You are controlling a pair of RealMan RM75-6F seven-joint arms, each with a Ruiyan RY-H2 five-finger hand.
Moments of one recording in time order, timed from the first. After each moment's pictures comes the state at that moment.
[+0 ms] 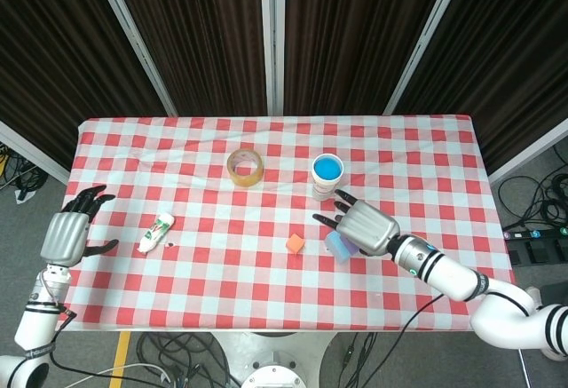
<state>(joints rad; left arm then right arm) -0.30 -1.41 -0.10 -1.22 1.45 1.35 -0.18 0.88 -1.04 0.10 -1.75 -1.54 0.63 -0.25</state>
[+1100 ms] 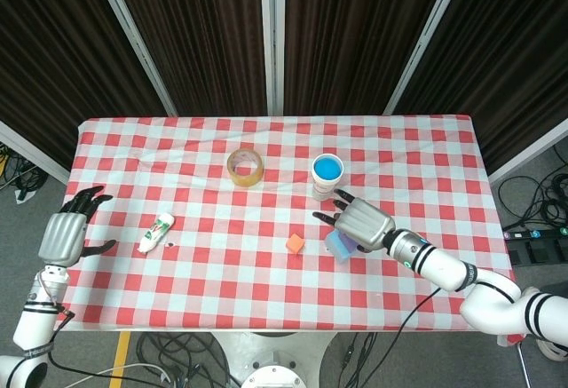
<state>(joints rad) -0.30 -1.42 -0.10 -1.19 1.45 1.35 -0.20 0.92 -1.13 0.04 -1.61 -1.56 0.64 -0.16</state>
